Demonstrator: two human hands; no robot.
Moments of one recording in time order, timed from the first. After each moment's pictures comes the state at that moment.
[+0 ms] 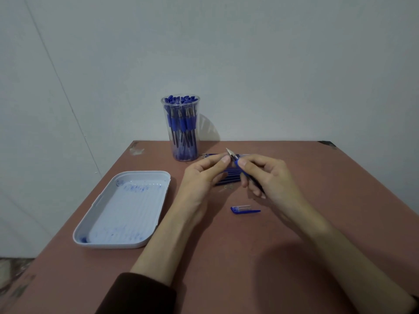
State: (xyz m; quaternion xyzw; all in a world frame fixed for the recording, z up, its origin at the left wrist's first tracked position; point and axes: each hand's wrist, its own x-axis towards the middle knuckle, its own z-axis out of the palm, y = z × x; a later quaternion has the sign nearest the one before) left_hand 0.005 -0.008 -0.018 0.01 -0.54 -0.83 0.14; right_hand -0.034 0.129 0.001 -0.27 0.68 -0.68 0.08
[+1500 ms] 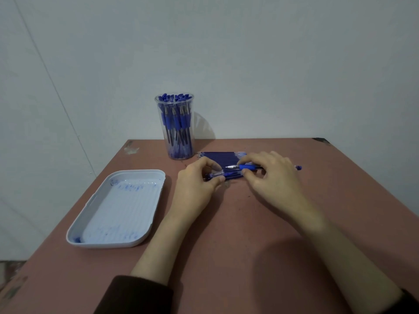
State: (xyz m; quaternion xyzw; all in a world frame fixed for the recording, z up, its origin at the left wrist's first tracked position) left_hand 0.008 -0.013 -0.021 0.08 -0.86 -0.43 0.26; right_hand -0.052 0.142 -0.009 -0.29 0.89 -0.28 -0.22
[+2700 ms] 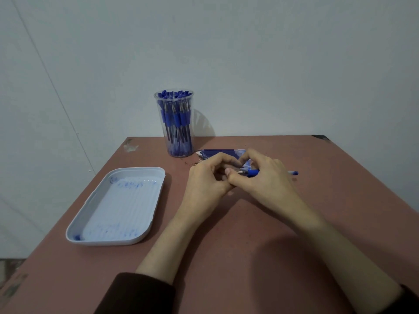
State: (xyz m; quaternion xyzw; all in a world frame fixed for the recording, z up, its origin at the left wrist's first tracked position) left_hand 0.012 0.005 -0.019 -0.05 -0.78 -0.56 0.26; right_hand -0.034 0.137 -0.006 -0.25 0.89 -0.38 -0.09
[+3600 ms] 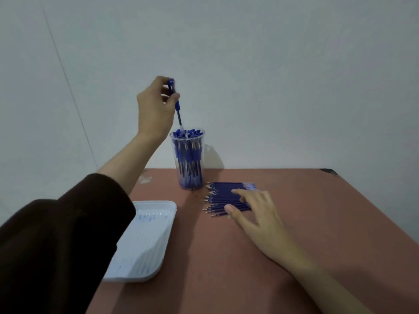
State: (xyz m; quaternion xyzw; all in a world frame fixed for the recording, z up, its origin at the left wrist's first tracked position) left_hand -0.048 -0.108 0.136 0.05 -0.78 -0.34 0.52; right_hand -0.044 0.123 -0.031 -0.33 0.85 -0.39 -0.11
